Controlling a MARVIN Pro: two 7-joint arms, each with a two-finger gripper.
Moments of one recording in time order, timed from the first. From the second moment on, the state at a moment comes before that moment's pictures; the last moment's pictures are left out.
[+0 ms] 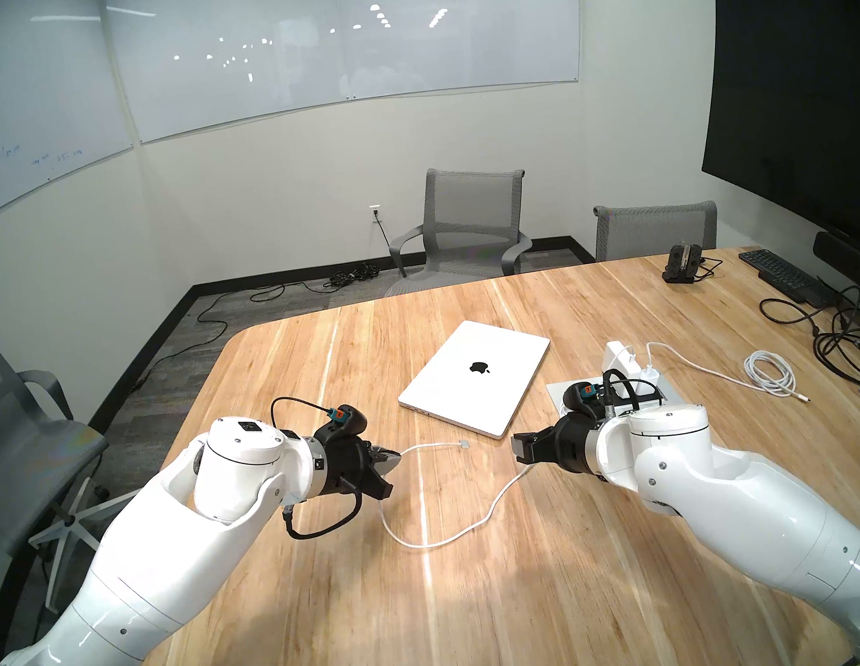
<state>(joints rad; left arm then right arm) 1.36 -0.82 -1.11 -1.79 -0.52 0.72 -0.40 -1.48 -0.90 1.09 -1.92 1.08 0.63 -0.45</state>
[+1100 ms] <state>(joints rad) 1.48 -0.92 -1.23 -1.81 -0.60 0.83 -0.10 -1.48 -0.90 1.09 -1.92 1.08 0.63 -0.45</state>
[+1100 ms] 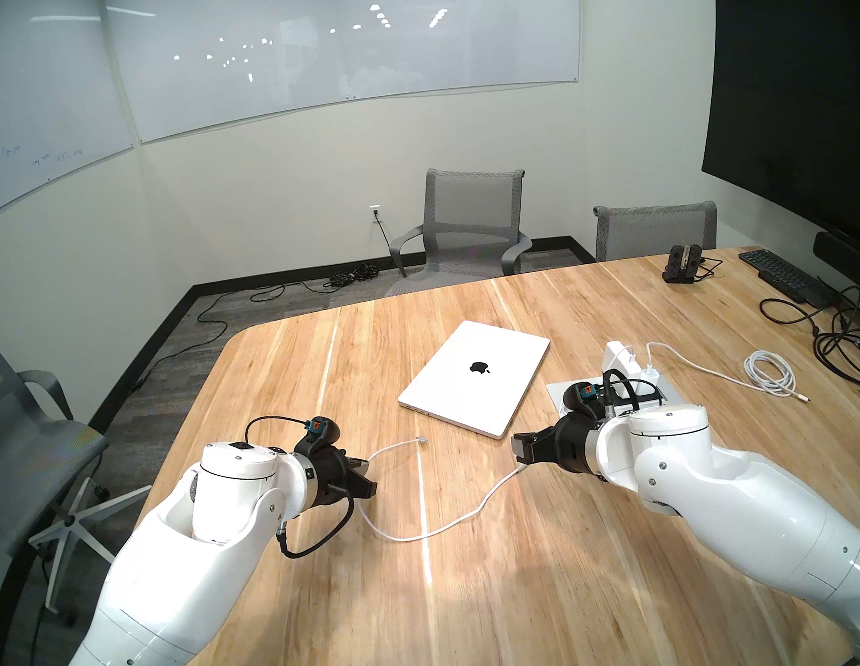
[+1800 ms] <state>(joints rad) 1.48 -0.99 -1.25 -1.80 -0.61 0.83 0.03 -1.48 -0.90 1.09 -1.92 1.08 0.63 -0.45</state>
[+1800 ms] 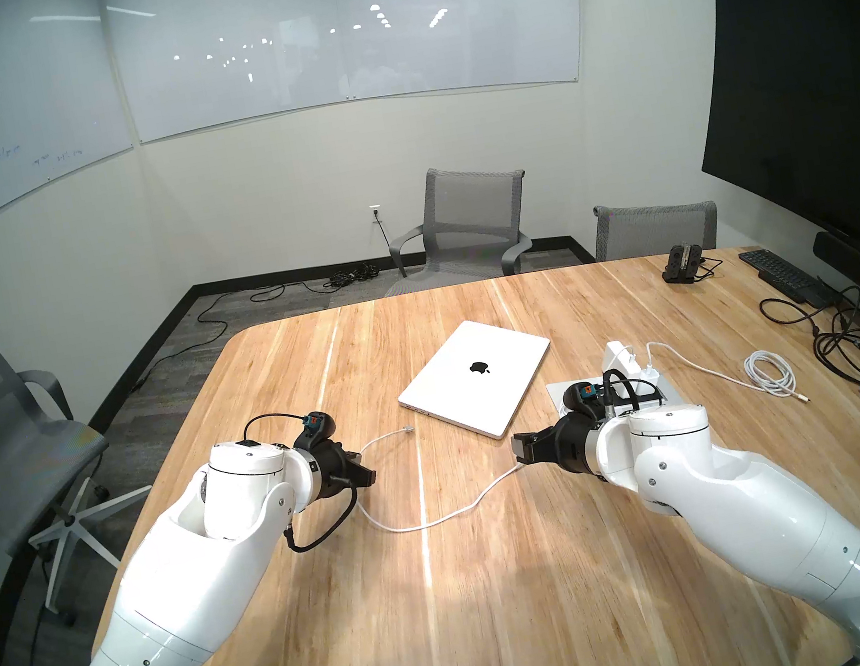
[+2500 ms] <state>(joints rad) 1.48 -1.01 -1.24 -1.77 -0.59 0.82 0.09 -1.48 -0.90 1.09 -1.92 1.08 0.63 -0.45</state>
